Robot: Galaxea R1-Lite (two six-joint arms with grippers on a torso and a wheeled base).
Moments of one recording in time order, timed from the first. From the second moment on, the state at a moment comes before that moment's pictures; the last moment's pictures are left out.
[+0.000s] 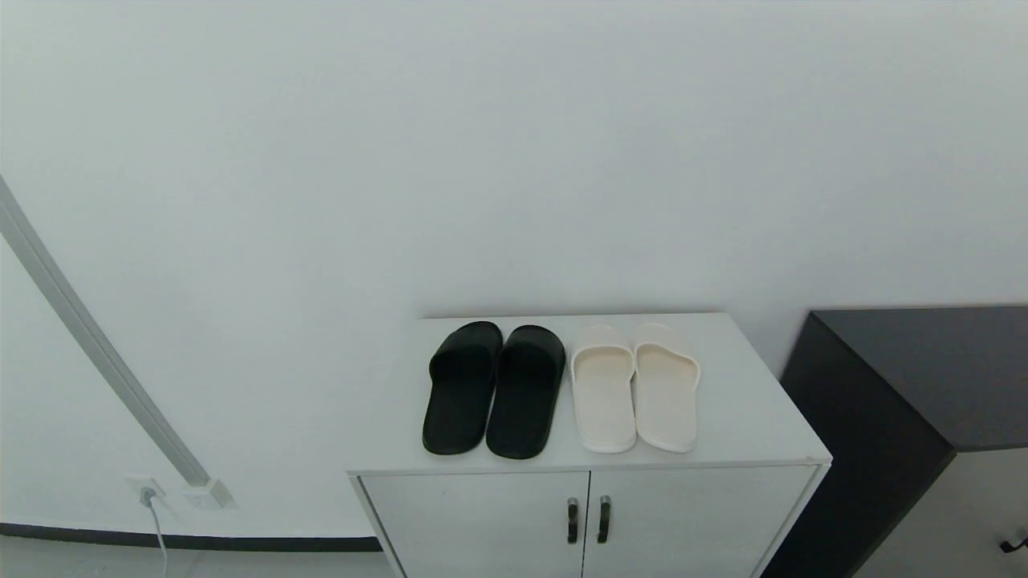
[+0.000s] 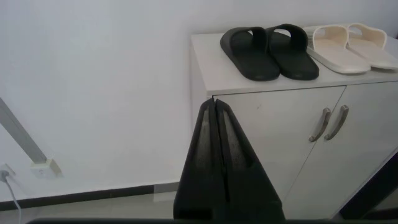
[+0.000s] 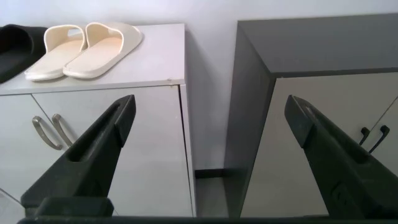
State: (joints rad) left arm 0.00 0.00 0.00 0.00 -0.06 0.01; right arm 0.00 0.00 0.00 0.00 -0.02 0.00
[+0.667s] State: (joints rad) left arm 0.00 0.00 0.00 0.00 -0.06 0.00; right arm 0.00 0.01 0.00 0.00 -0.02 0.00
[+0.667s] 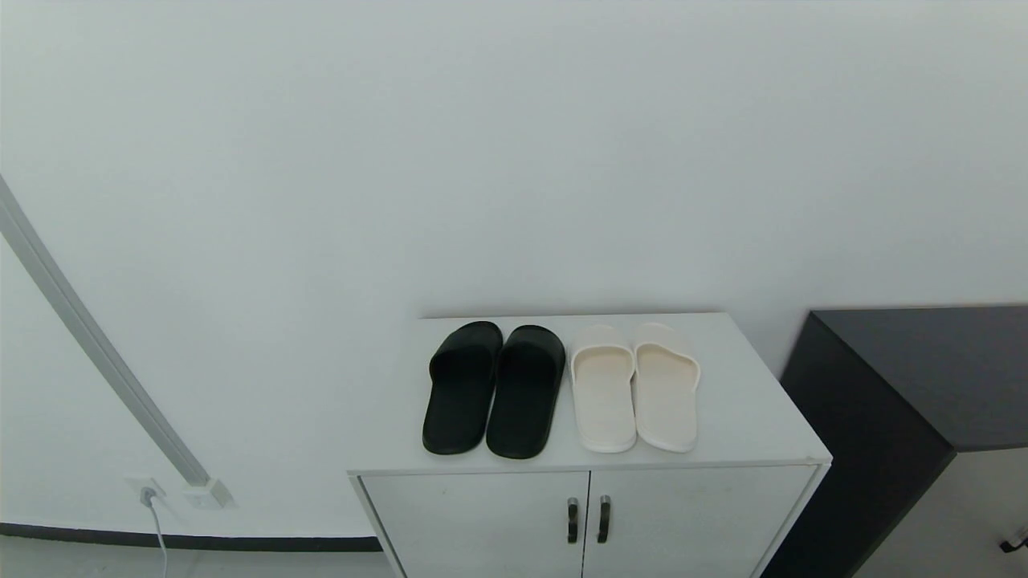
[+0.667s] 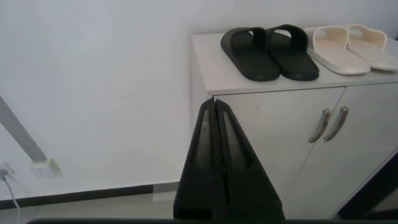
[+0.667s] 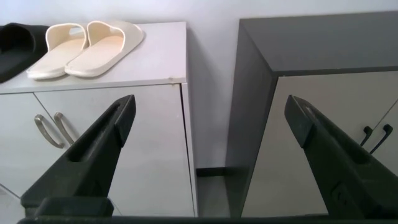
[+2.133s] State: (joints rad) left arm 0.00 0.00 0.00 0.00 -0.06 0.00; right arm 0.75 1.28 -0.61 -0.35 -0.46 0.38
